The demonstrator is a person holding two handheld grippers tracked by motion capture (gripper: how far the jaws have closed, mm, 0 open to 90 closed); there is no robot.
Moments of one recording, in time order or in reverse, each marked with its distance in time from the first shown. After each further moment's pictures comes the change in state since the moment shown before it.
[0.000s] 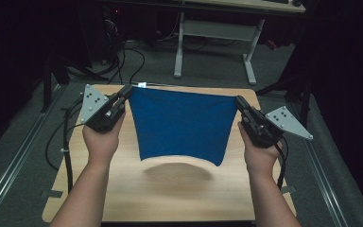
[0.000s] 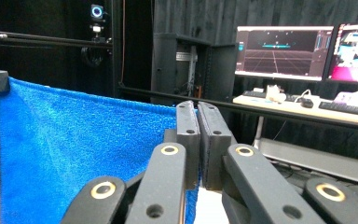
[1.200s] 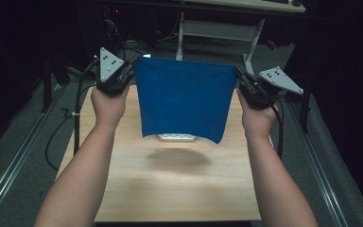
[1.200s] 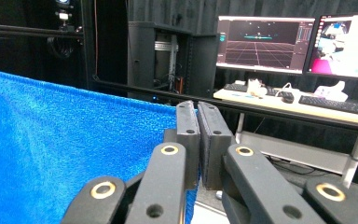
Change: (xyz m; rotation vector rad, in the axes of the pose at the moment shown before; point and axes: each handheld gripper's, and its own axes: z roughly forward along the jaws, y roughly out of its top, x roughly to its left) left arm 0.033 0.029 0.080 0.031 0.085 0.120; right arm -0.038 0.031 0.077 0.058 -0.076 -0.013
